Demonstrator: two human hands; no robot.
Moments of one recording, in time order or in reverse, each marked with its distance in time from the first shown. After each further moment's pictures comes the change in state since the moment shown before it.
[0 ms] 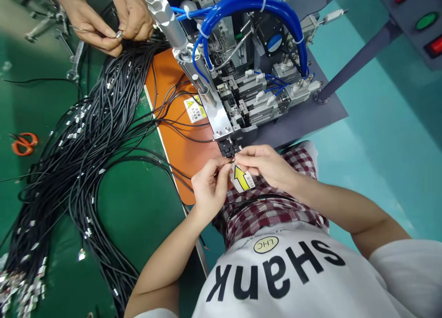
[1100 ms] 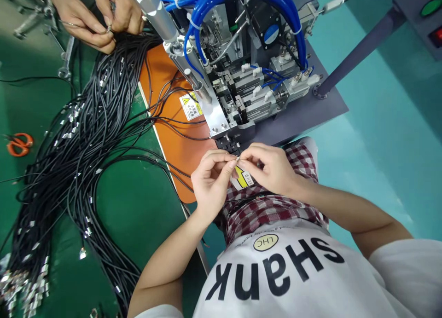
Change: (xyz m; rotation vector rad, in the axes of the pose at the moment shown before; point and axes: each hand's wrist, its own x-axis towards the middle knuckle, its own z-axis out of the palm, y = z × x) left_hand 0.002 0.011 0.017 -0.249 0.029 -0.045; right_hand -0.022 -0.008 -0.010 -0.350 0.142 -0.199
